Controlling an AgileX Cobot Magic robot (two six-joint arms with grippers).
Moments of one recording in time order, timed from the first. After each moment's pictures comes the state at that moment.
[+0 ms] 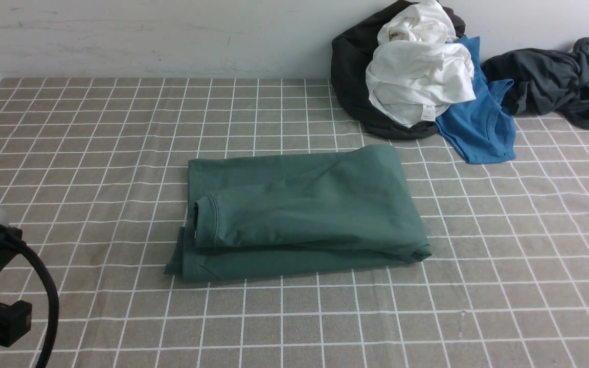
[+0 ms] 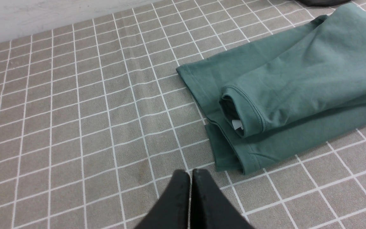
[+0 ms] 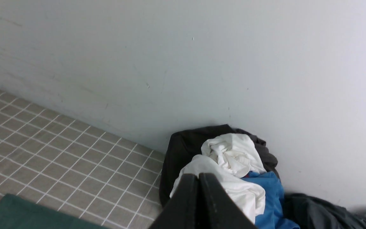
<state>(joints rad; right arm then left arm) 0.23 1.19 -1.37 0.15 0.51 -0.34 -0.11 0.60 -0.56 -0.22 0.52 0.30</state>
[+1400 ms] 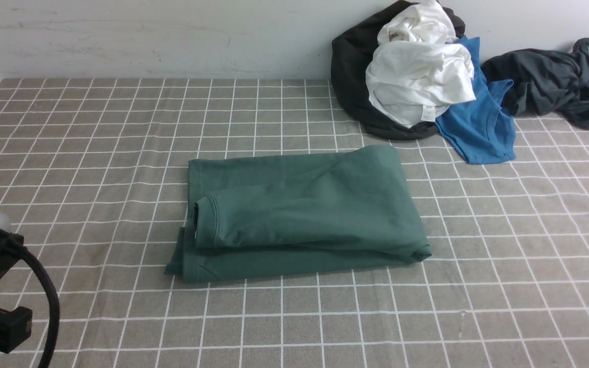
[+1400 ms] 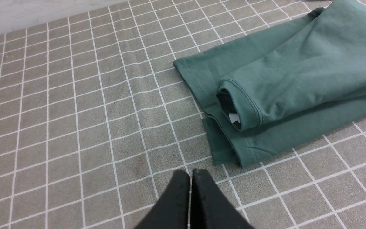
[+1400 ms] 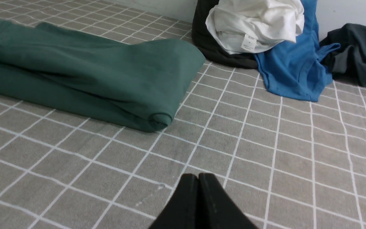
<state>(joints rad) 0.22 0.08 0.03 0.21 0.29 -0.37 -0.11 0.59 -0.56 -0.22 0.54 0.30</state>
